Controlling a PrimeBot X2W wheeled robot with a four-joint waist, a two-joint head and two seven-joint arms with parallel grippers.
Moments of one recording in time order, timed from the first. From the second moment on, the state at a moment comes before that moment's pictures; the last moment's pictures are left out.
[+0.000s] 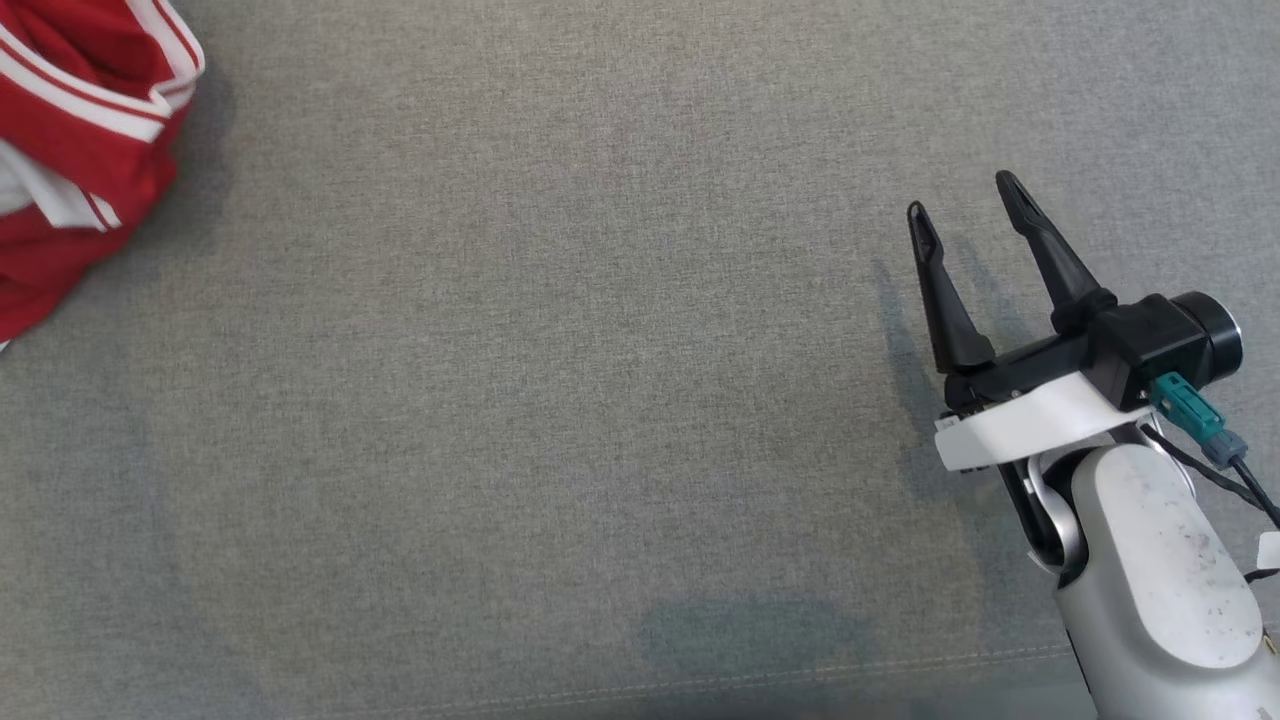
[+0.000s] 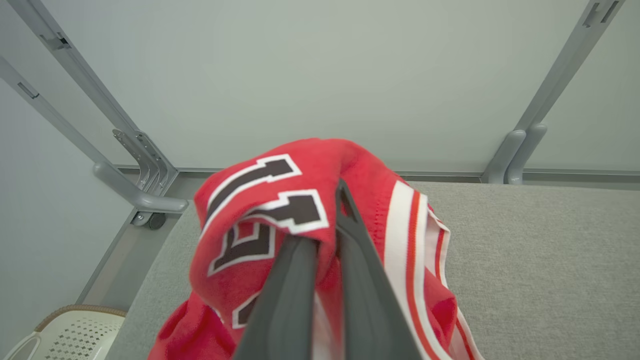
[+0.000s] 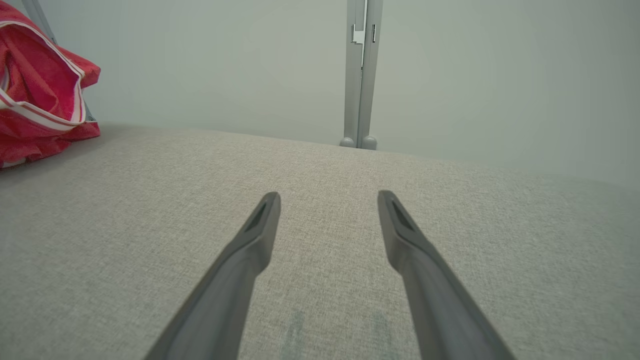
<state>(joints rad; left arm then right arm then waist) -1.00 0.37 0.00 0.61 -0.37 -0.09 0.29 -0.26 -0.12 0.20 0.07 0.05 0.08 -0.25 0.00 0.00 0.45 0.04</state>
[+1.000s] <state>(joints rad) -0.86 -0.06 -0.42 0.41 -0.71 -0.12 0.46 -0.21 -0.06 0.23 0.14 0.11 0.08 -0.25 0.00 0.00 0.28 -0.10</state>
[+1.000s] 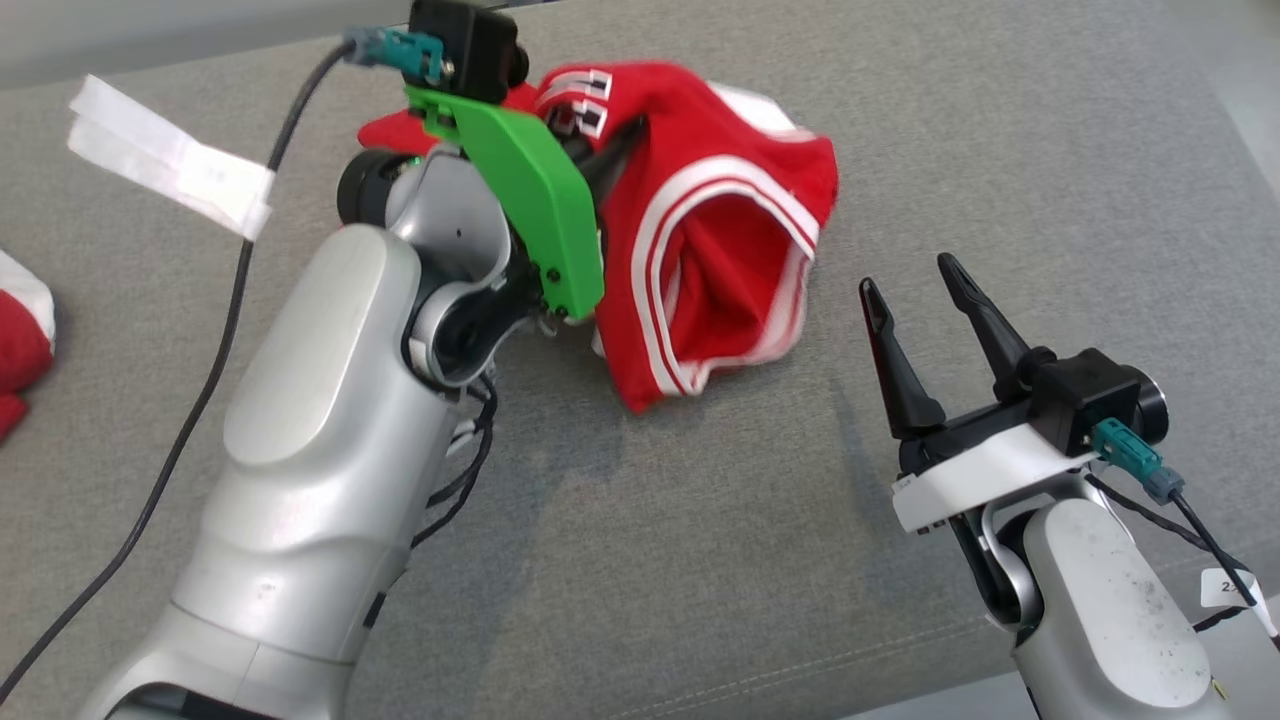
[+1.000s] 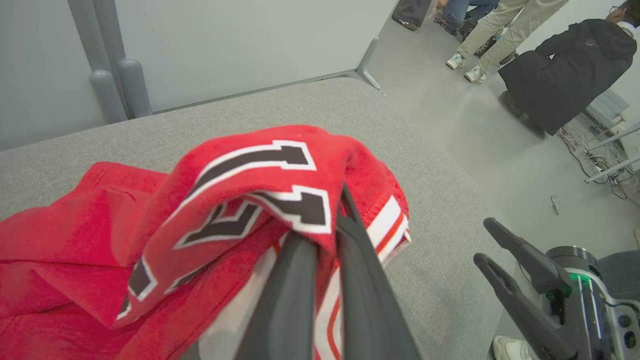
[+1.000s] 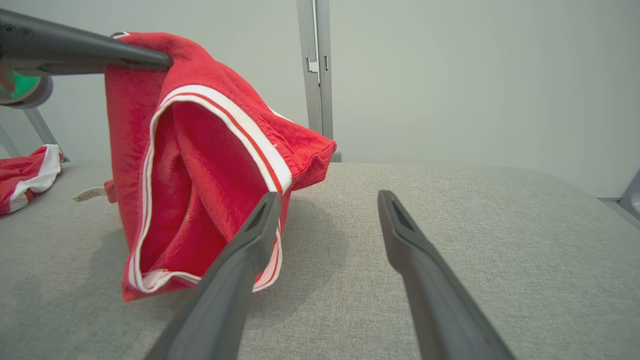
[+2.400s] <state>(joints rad) -0.85 0.15 -0.69 0.62 -0.54 0.01 0.40 -0.18 -0.05 0.40 0.08 0.23 0.01 -0.25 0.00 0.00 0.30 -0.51</state>
